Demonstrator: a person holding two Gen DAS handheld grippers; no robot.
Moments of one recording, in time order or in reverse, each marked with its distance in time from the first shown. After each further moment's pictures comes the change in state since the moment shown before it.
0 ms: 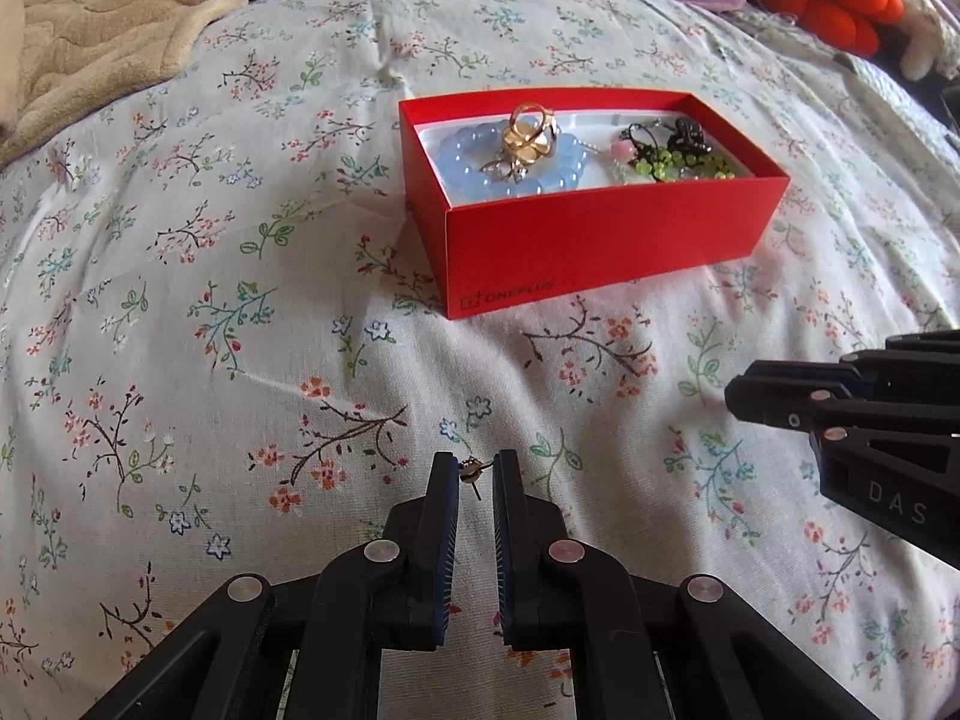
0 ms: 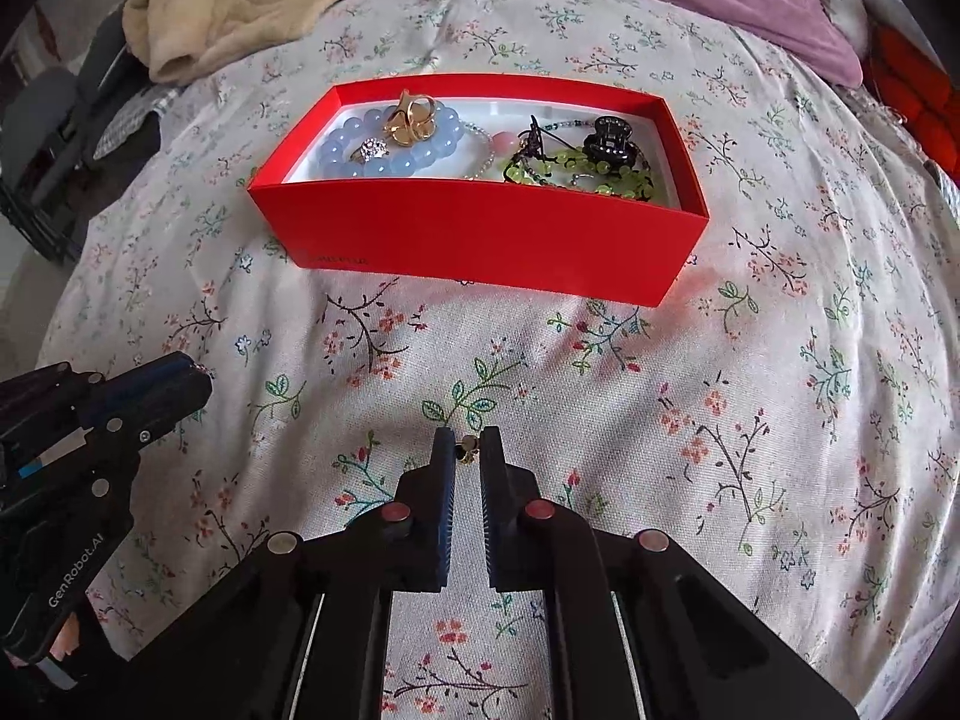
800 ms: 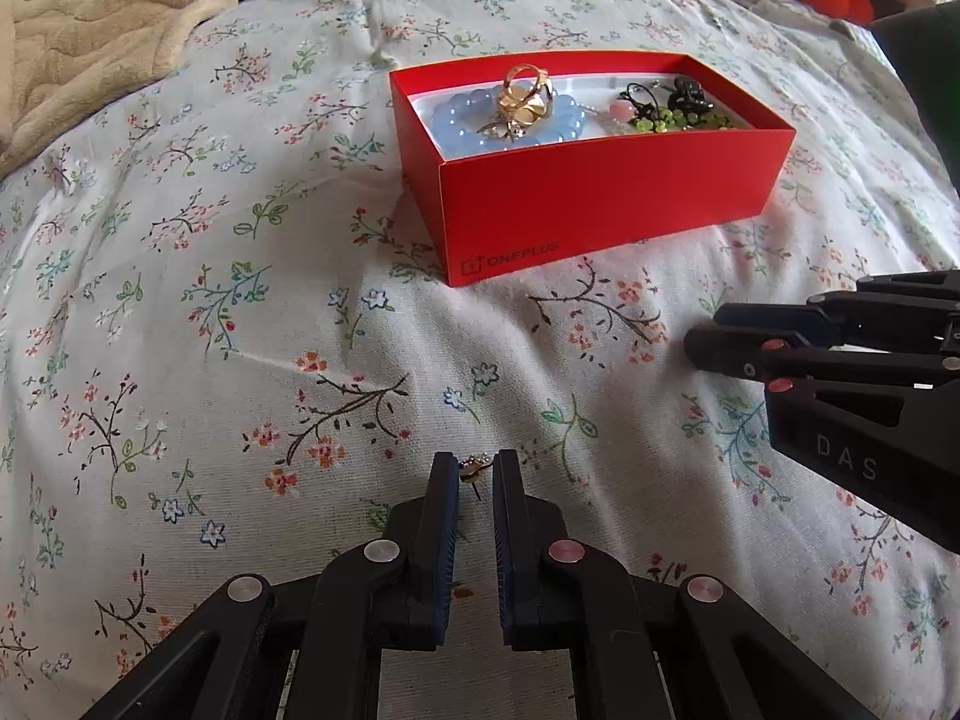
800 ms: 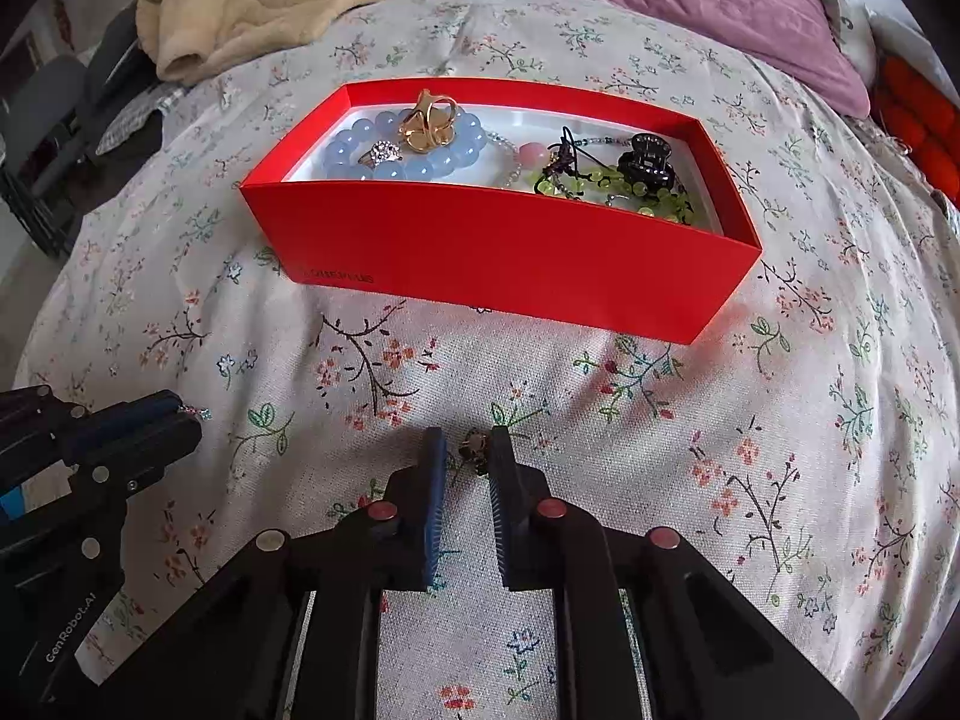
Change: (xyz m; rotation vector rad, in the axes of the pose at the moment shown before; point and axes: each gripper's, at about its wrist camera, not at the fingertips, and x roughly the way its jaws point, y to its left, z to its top) left arm 0.011 -0.004 -0.013 0.051 0.011 0.033; right arm 0.022 0.013 0.006 -0.052 -0.069 -0.029
